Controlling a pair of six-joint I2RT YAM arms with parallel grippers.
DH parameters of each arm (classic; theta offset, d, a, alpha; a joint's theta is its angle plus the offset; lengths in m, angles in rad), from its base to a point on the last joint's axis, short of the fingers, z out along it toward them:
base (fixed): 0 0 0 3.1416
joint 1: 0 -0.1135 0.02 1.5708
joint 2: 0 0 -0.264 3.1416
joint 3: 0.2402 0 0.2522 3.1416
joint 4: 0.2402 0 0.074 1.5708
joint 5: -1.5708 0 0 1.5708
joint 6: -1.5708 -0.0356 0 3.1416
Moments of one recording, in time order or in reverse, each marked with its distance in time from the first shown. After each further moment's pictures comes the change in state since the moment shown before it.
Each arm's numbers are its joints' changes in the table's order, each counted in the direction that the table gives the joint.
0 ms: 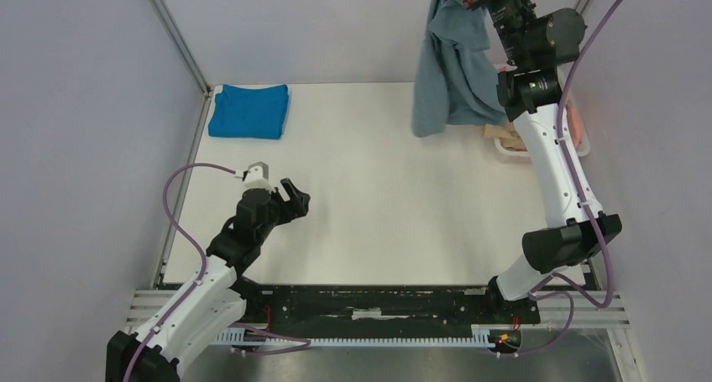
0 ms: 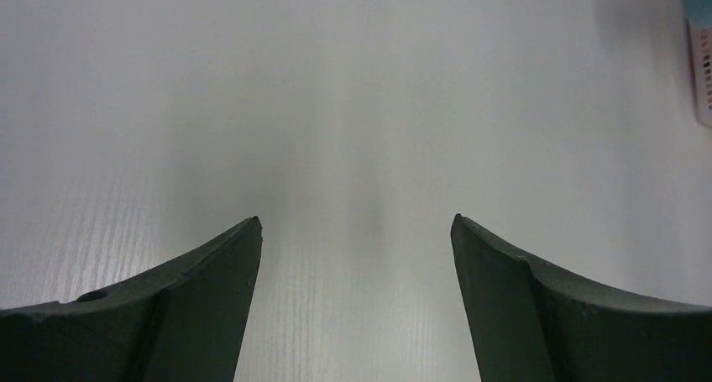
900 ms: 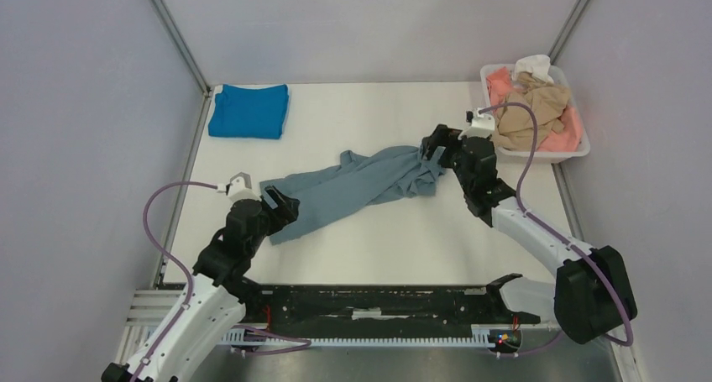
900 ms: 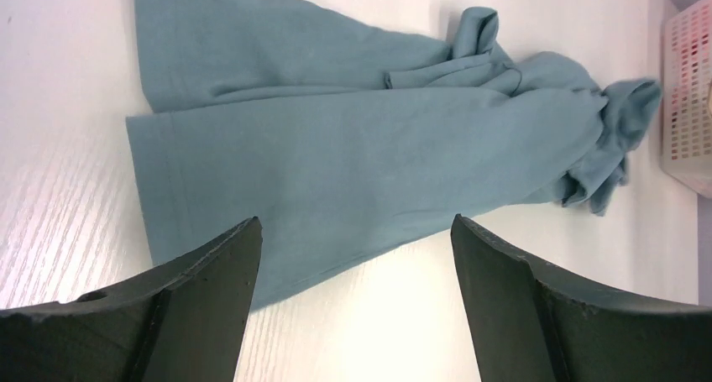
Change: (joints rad) left arm 0.000 -0.196 0.015 0.225 0.079 0.148; right arm -0.179 -0.399 -1.210 0.059 -0.462 -0.194
